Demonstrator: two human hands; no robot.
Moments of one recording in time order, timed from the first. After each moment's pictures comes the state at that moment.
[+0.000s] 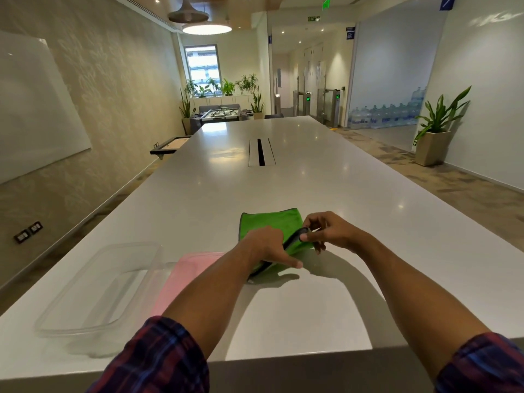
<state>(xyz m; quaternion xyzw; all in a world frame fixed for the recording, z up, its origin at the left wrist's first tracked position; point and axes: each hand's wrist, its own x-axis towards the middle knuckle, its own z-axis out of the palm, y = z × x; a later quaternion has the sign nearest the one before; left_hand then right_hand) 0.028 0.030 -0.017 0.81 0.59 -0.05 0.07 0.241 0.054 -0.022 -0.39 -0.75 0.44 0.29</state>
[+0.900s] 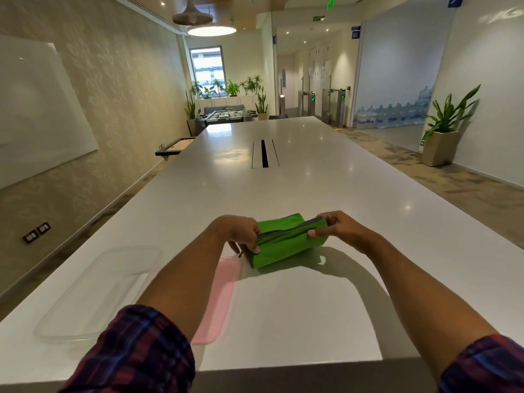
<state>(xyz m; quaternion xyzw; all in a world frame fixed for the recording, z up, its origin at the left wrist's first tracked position) -0.034 0.064 0.020 0.72 0.62 -0.07 0.31 0.258 0.070 -0.022 -0.39 -0.70 0.50 0.32</state>
